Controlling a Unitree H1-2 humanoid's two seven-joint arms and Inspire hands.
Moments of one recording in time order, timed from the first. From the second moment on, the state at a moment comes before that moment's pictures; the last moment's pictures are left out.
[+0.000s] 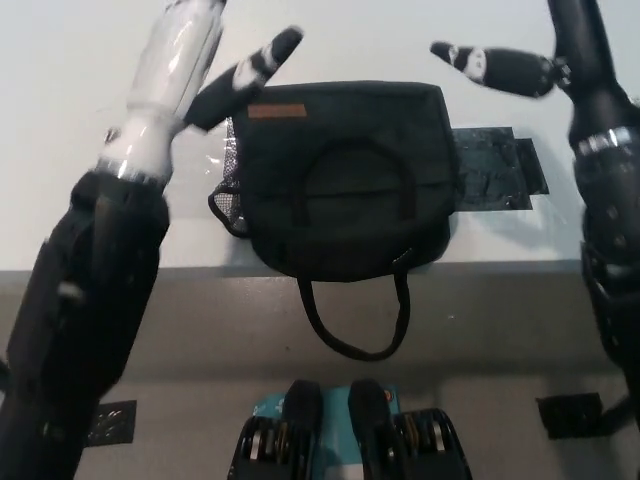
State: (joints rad) left_arm -0.65 0.28 -0.15 -0.13 0.44 0.03 0.02; right_arm -0.71 -0.23 0.10 -0.13 -0.28 0.14 -0.03
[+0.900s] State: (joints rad) left_arm 0.31 0.26 -0.05 -0.69 0.15 -0.13 0.02; right_arm 0.13 -0.18 0.17 -0.69 -0.13 -0.07 -0.02
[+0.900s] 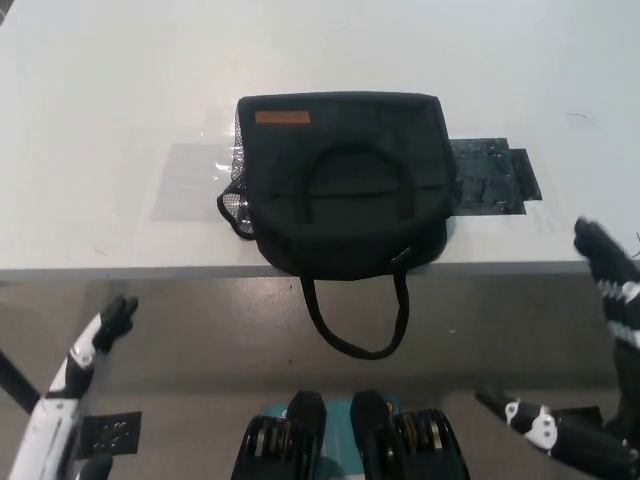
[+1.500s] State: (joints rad) left_arm 0.27 0.18 -0.04 -0.14 0.11 -0.31 0.01; right_arm 0.18 -0.08 0.12 -0.05 -0.06 -0.33 -0.02
